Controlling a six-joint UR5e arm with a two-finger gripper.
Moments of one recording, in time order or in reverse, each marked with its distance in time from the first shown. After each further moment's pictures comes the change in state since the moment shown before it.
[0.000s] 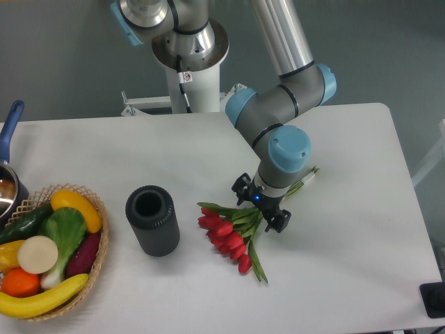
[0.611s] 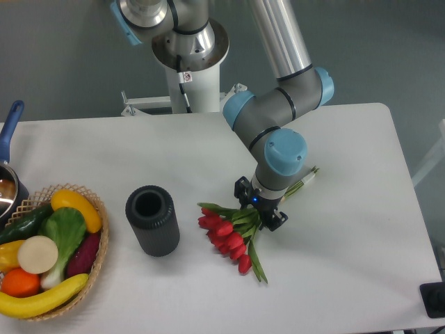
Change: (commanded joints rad) arm -0.002 0.006 0.000 0.002 0.000 -0.002
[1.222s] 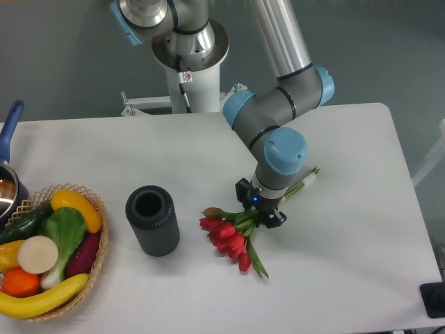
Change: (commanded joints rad) arm 0.002 0.005 0.006 -0.002 0.000 0.000
